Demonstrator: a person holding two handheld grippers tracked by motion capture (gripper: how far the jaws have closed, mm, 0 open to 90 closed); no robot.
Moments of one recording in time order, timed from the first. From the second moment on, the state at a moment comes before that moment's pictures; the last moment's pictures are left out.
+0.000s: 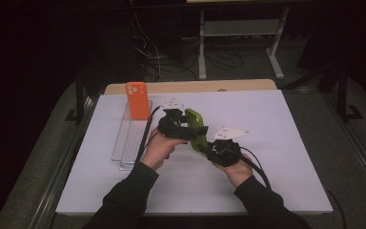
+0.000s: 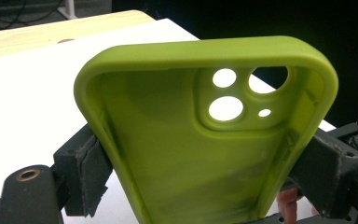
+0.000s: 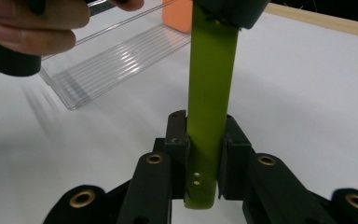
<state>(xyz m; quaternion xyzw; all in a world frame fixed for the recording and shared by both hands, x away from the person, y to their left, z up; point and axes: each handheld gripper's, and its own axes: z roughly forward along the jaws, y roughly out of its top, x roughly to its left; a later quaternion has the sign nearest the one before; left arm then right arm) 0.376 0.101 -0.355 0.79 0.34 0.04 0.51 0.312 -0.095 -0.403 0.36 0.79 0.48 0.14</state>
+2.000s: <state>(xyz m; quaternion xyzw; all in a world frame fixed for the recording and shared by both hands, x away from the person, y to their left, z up) 0.438 0.225 -0.272 0.77 0.46 0.21 0.39 0.287 -0.185 -0.421 0.36 0.83 0.41 0.13</state>
